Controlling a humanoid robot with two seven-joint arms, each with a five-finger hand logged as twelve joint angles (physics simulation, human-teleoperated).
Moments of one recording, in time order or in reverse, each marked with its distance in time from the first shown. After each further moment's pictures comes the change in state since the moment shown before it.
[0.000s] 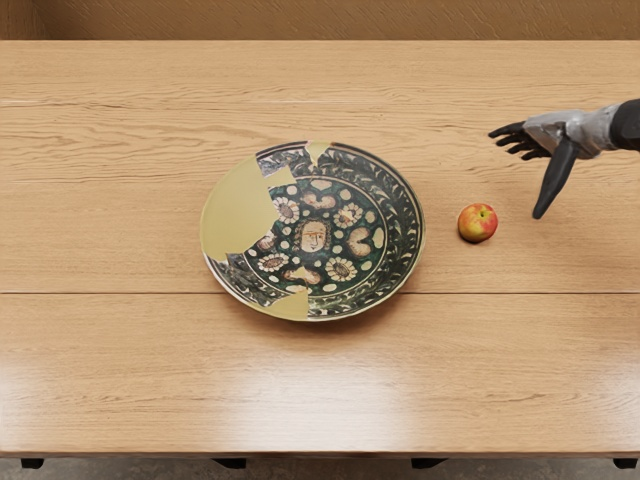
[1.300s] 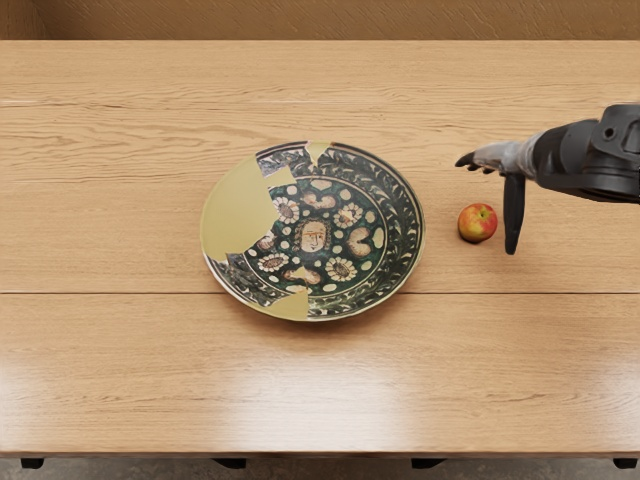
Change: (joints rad) left arm 0.000 0.000 0.000 0.000 0.000 0.000 0.000; right arm 0.219 -0.100 -0.055 0.801 -0.141 -0.518 -0.531
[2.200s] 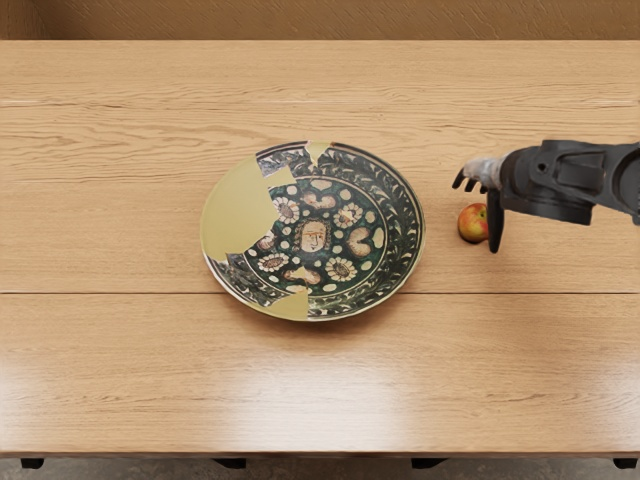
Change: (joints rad) left arm 0.000 0.000 0.000 0.000 0.000 0.000 0.000; right arm -0.096 0.169 -0.004 -0.138 -0.082 -0.083 -0.099
